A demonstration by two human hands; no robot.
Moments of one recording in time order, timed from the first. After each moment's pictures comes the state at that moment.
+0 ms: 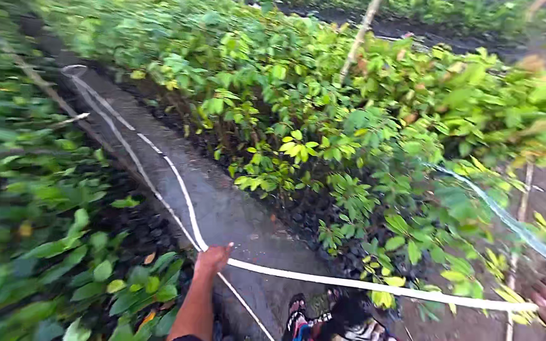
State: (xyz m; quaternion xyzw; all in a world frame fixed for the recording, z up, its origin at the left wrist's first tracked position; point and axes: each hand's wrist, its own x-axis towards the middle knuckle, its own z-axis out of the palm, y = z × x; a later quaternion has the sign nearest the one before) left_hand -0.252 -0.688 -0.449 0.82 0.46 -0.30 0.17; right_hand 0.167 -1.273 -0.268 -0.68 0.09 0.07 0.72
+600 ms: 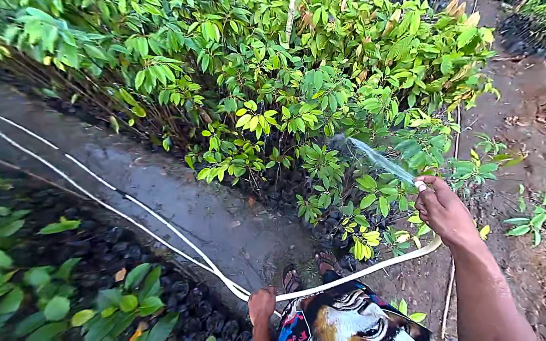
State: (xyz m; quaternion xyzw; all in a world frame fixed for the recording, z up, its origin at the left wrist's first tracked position) left_hand -0.250 -0.919 -0.553 0.75 0.47 -0.38 0.28; right_hand 0.105 -1.144 -0.235 -0.90 -0.15 0.11 0.40
